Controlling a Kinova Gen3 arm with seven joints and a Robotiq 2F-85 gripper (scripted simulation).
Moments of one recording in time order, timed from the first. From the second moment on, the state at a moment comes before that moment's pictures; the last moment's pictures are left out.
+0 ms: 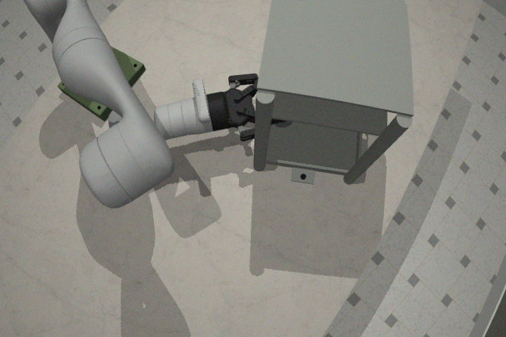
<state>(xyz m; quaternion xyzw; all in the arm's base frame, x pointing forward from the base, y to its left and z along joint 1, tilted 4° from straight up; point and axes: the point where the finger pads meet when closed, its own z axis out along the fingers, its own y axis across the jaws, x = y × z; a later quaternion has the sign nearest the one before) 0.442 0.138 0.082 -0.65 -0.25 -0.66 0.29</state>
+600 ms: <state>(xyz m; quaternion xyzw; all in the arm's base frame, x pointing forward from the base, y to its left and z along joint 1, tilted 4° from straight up) 0.431 0.127 0.081 -0.65 -0.25 -0.66 0.29</state>
